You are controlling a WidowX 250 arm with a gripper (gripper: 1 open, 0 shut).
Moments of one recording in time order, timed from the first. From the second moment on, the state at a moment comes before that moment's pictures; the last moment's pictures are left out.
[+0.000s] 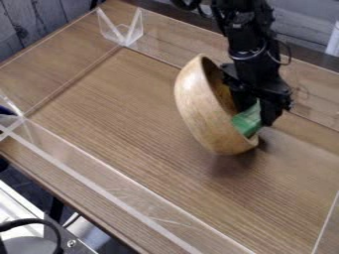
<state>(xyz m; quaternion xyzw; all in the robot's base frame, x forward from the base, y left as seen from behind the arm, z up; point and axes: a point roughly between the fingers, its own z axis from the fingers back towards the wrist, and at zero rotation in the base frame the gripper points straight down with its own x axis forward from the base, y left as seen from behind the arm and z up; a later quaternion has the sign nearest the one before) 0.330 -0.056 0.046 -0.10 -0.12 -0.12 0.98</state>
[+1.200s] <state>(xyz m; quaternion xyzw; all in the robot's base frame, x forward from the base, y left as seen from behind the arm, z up) 0.296 0.022 0.031 -0.05 -0.06 -0.02 1.00</state>
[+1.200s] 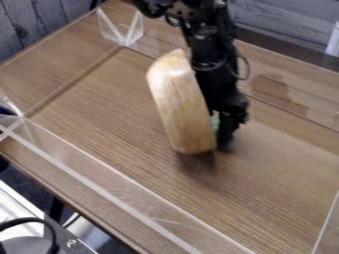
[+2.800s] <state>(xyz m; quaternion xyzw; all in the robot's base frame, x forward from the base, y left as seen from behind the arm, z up) 0.268 0.036 0.035 -0.04 -0.06 0.03 1.00</state>
